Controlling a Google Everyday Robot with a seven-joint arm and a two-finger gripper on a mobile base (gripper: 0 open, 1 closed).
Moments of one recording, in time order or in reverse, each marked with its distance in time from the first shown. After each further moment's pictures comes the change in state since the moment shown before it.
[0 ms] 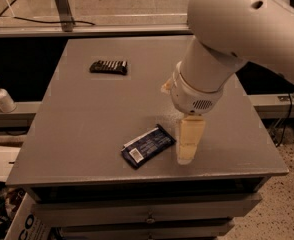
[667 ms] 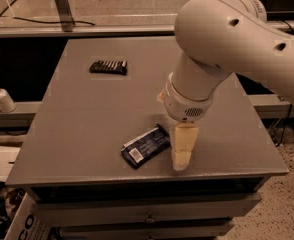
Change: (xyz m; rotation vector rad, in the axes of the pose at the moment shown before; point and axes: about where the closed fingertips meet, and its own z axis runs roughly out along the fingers) arm -0.003 0.004 0.028 -0.052 0.015 -0.010
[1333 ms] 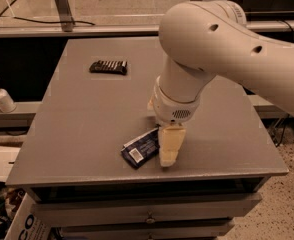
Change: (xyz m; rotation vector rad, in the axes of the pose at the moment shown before) arm -0.018 -0.004 0.013 -0.014 -0.002 -0.026
